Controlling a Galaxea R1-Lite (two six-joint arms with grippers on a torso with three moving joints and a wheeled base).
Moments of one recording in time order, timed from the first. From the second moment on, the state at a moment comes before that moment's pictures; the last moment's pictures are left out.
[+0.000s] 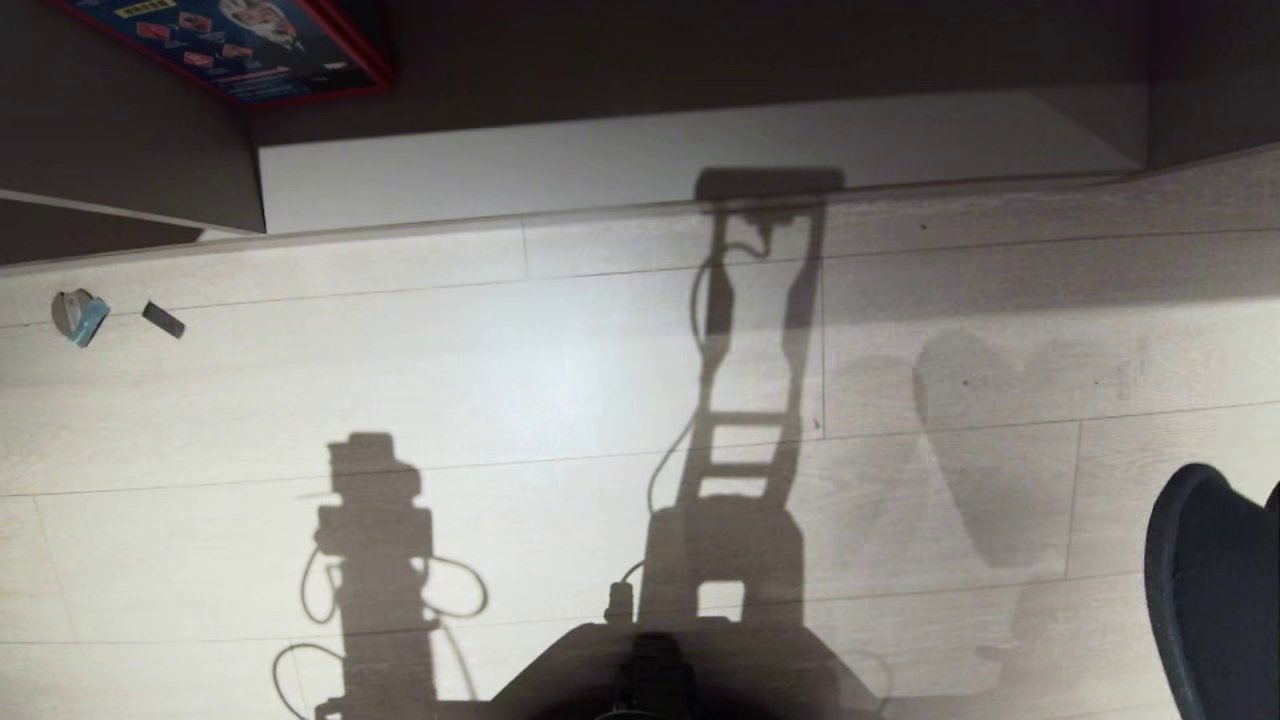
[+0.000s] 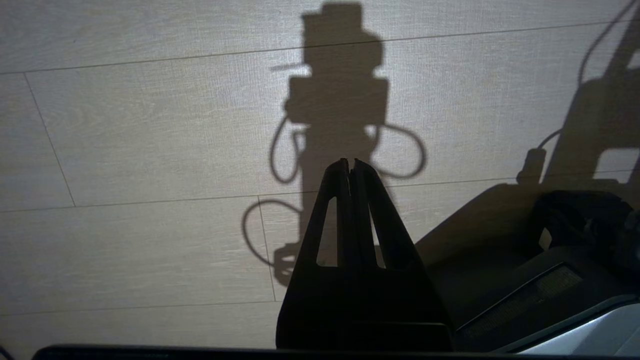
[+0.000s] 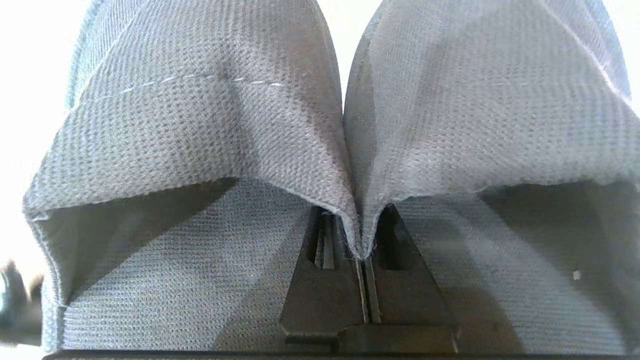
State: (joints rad) left arm 0.00 0.00 0.00 0.00 0.00 -0.02; right arm -0.01 0.12 -0.01 -0.27 0.14 0.08
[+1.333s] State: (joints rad) left arm 0.00 0.00 0.00 0.00 0.00 -0.02; right arm -0.01 0.00 0.00 0.08 -0.03 0.09
